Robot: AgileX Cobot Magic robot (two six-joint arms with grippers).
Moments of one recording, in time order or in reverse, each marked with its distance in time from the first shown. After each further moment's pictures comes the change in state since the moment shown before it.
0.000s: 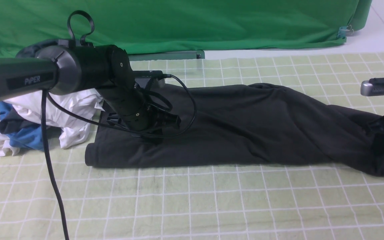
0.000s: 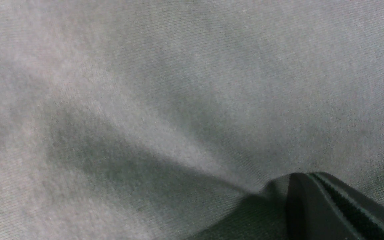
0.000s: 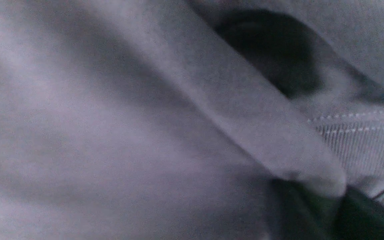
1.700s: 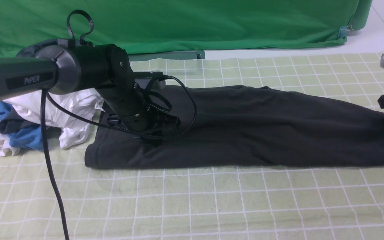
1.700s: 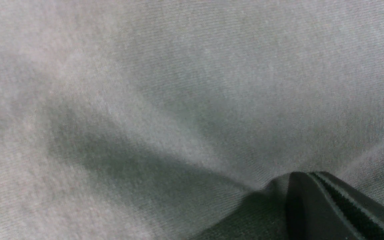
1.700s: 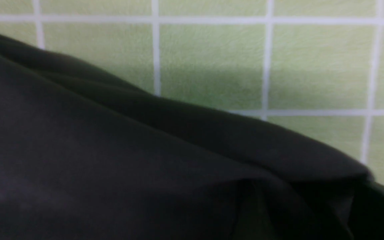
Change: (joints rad) right arm -0.066 0.107 -0.212 -0.060 -0.020 0.032; left arm 0.000 -0.001 0.000 -0.012 0.026 0.022
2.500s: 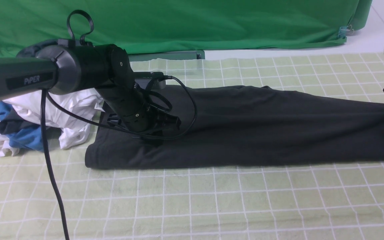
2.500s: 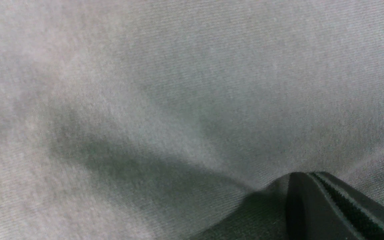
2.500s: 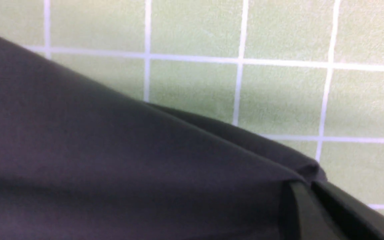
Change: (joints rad) right arm -0.002 -0.019 -0.068 -0.035 0.030 -0.032; left arm 0.000 0.000 0.000 -0.003 0.000 0.000
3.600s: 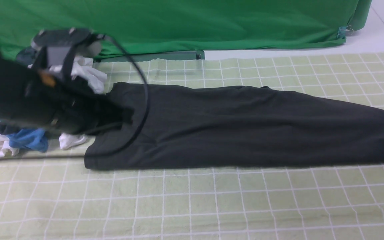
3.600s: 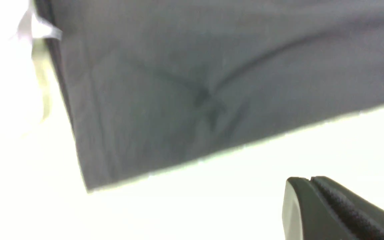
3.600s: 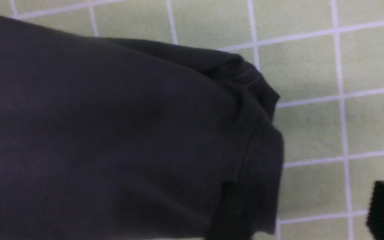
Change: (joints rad) right arm -0.160 -0.085 0.033 0.153 0.145 -0.002; left arm 0.000 -0.821 0.485 0.037 -0.092 -0.077
